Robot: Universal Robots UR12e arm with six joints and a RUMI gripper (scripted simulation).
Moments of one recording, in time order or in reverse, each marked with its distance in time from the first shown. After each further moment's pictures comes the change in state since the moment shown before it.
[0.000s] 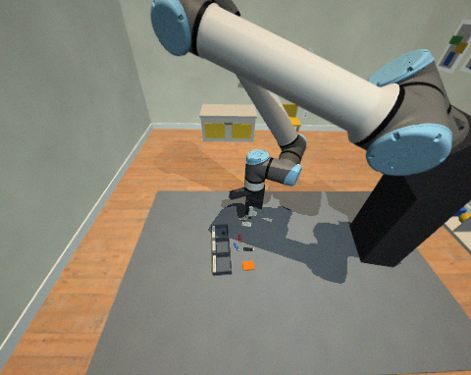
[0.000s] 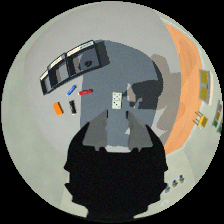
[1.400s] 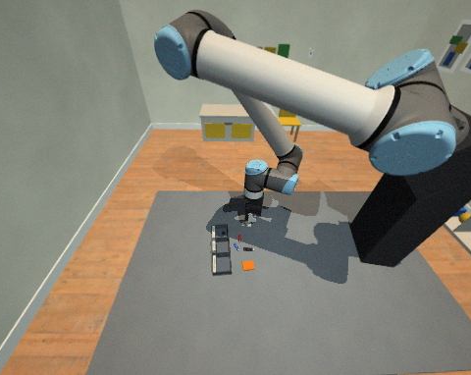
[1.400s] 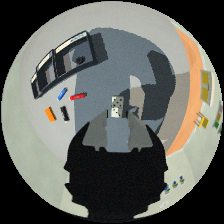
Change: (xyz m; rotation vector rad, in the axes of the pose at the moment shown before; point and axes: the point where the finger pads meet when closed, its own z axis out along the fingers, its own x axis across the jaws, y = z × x) arm 0.000 0.000 0.051 0.000 -0.001 -0.002
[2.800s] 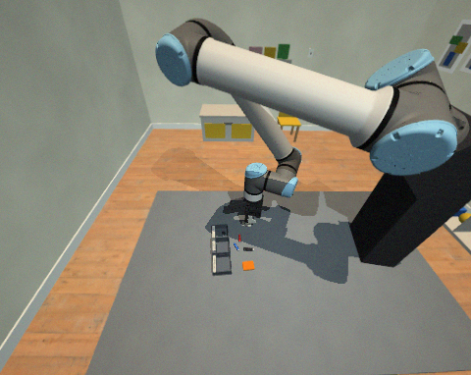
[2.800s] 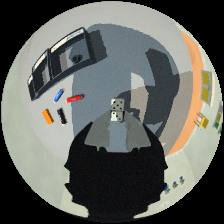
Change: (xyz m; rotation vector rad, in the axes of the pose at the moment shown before) arm 0.000 0.000 0.016 0.000 0.000 0.000
